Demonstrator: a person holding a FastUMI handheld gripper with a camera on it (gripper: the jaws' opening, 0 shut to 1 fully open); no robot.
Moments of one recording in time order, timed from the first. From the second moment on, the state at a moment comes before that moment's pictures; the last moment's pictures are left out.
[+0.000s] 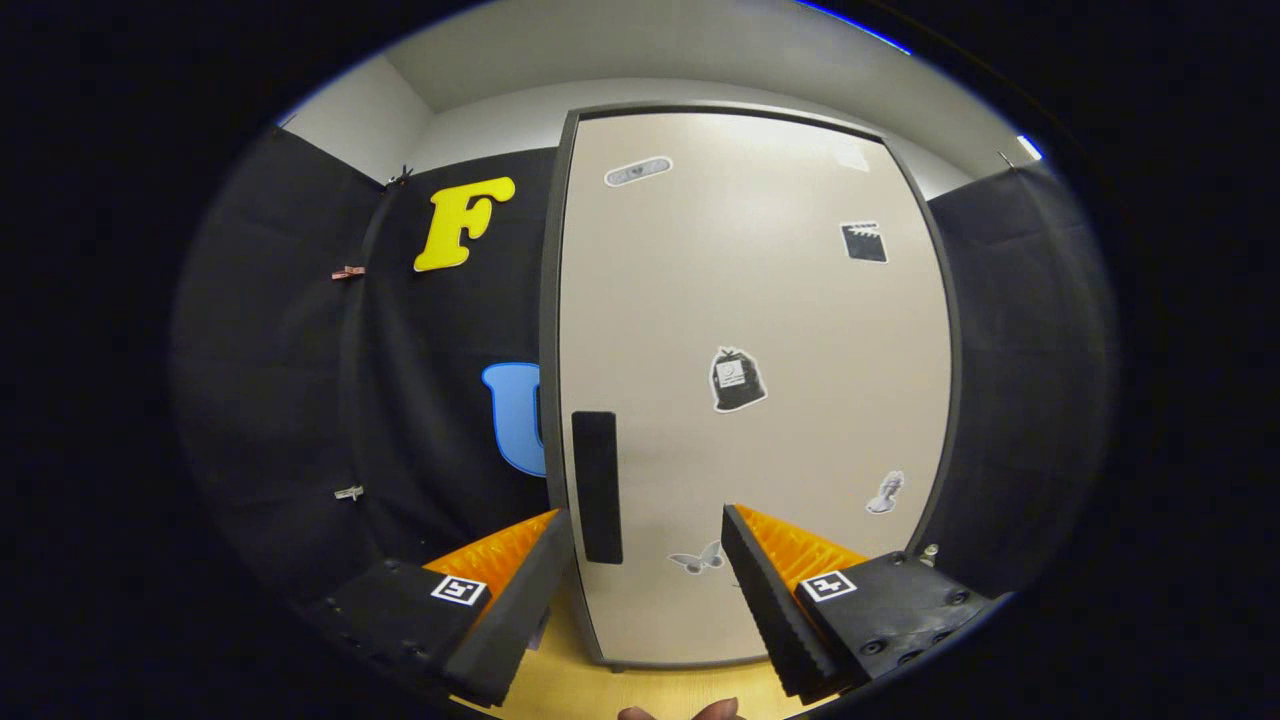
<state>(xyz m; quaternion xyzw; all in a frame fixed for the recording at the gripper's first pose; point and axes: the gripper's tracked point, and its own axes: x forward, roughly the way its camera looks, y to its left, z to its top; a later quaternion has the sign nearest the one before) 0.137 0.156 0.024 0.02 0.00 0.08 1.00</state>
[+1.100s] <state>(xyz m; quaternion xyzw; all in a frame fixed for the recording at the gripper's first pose) 0.185 0.189 0.005 0.02 0.03 0.08 1.00</state>
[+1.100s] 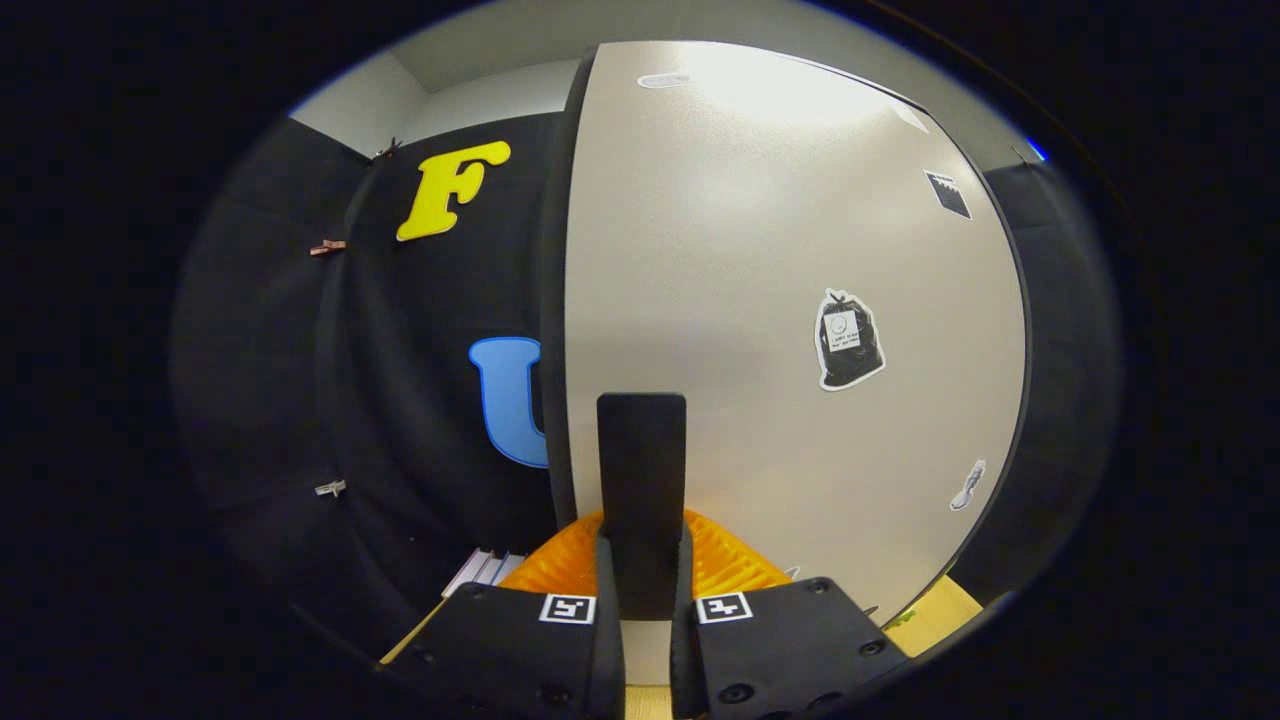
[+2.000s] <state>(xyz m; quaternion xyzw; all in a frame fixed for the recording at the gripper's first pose) 0.019 0.072 0.013 0.04 0.03 0.15 0.99</state>
